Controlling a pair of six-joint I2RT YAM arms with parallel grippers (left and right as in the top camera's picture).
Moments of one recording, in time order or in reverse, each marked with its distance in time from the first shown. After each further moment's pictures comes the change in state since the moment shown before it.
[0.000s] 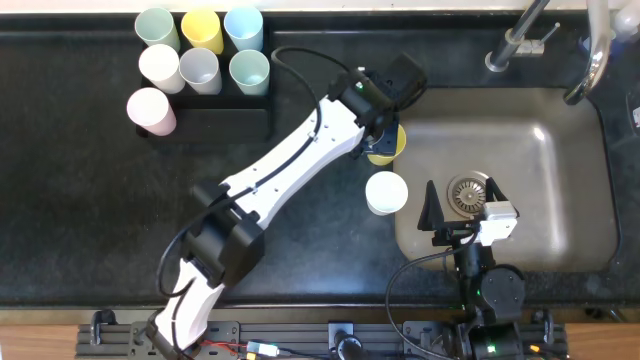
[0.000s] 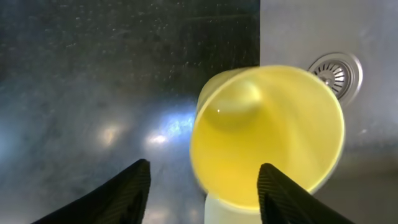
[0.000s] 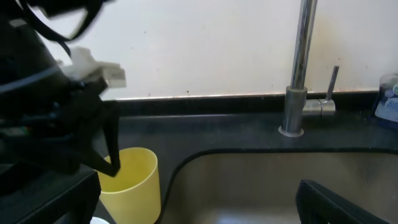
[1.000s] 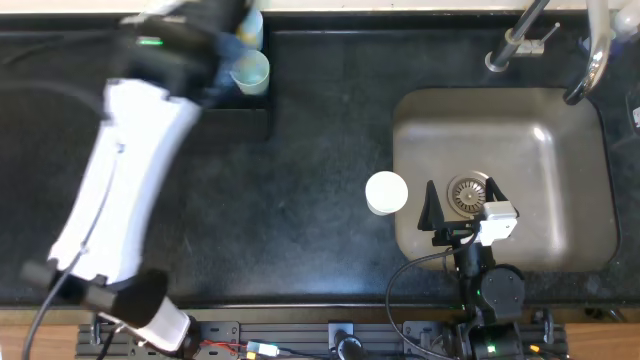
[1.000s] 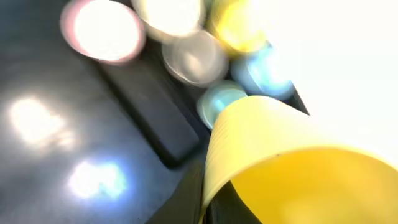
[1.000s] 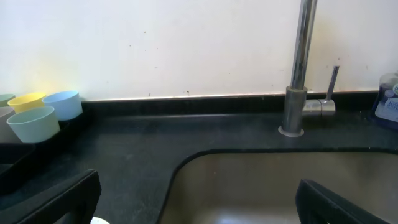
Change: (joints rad) left arm 0.475 -0.435 0.029 -0.262 -0.341 -0.643; right arm 0.000 0.000 0.000 0.000 0.000 0.000
